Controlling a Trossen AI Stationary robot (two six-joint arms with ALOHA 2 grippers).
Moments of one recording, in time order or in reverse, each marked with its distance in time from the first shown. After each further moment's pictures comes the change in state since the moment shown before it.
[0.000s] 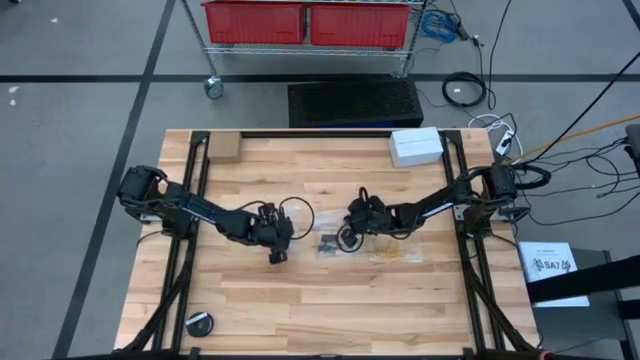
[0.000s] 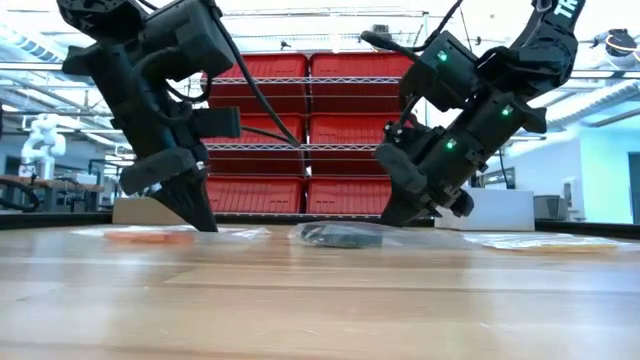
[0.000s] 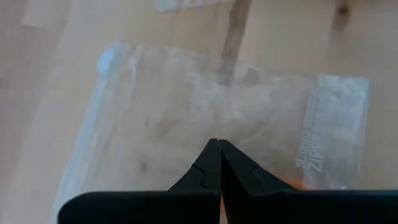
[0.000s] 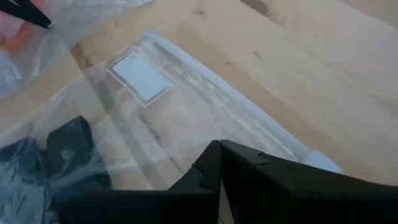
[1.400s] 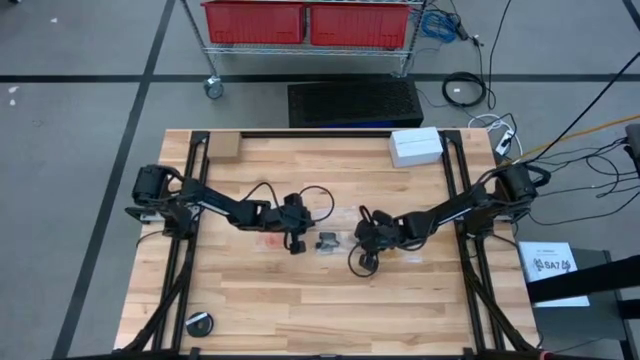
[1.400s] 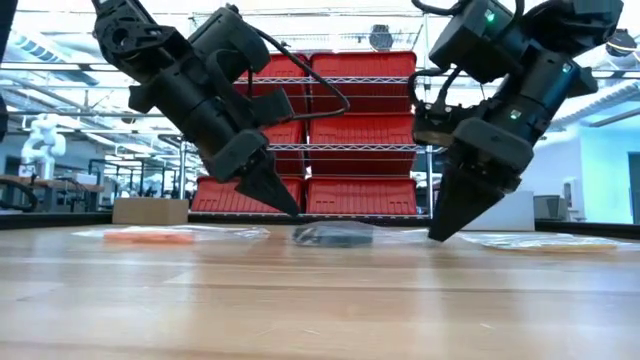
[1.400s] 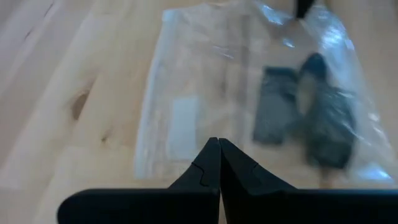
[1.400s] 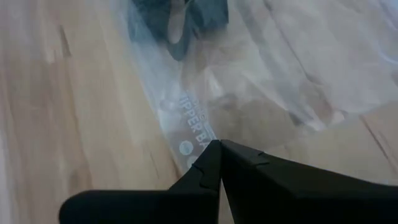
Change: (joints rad) left arm 0.164 0.102 0.000 0.514 0.187 0.296; right arm 0.159 -0.119 0.001 -0.282 -0.191 -0.124
